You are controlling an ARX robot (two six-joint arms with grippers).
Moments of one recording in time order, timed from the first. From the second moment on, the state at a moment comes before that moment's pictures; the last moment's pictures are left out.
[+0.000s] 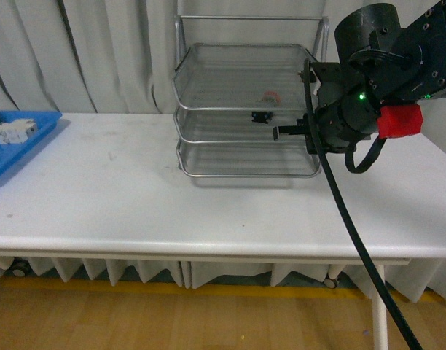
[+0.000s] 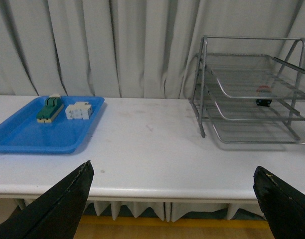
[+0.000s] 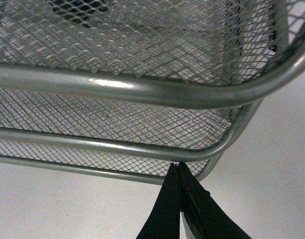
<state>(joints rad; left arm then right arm) 0.00 0.01 0.01 0.00 0.00 0.00 0.21 2.32 1.66 -0.06 0.03 0.07</state>
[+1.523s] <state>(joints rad) 0.00 0.01 0.01 0.00 0.00 0.00 -0.36 0.94 0.20 0.73 -0.35 0.03</state>
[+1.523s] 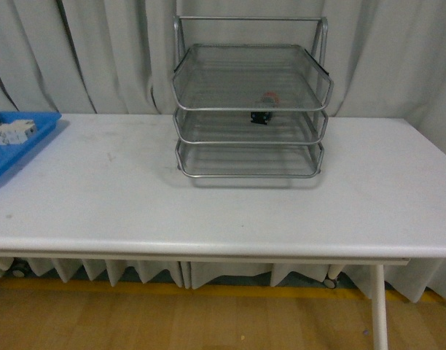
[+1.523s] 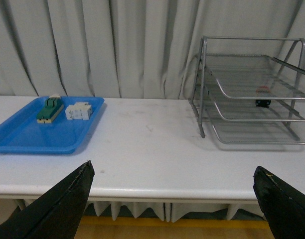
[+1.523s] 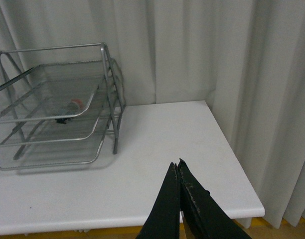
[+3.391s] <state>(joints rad) 0.00 0.01 0.01 0.00 0.00 0.00 0.00 0.00 0.01 0.00 0.00 0.01</state>
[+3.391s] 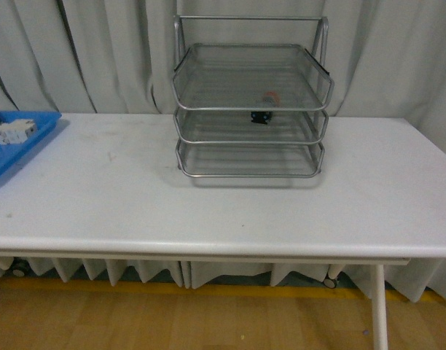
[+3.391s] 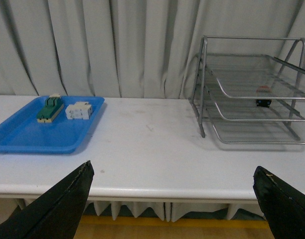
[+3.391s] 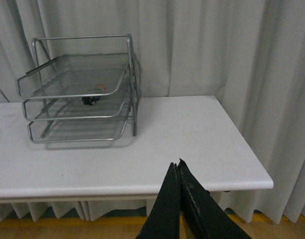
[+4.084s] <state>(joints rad) 0.00 0.01 0.01 0.00 0.00 0.00 0.00 0.00 0.01 0.00 0.00 0.00</state>
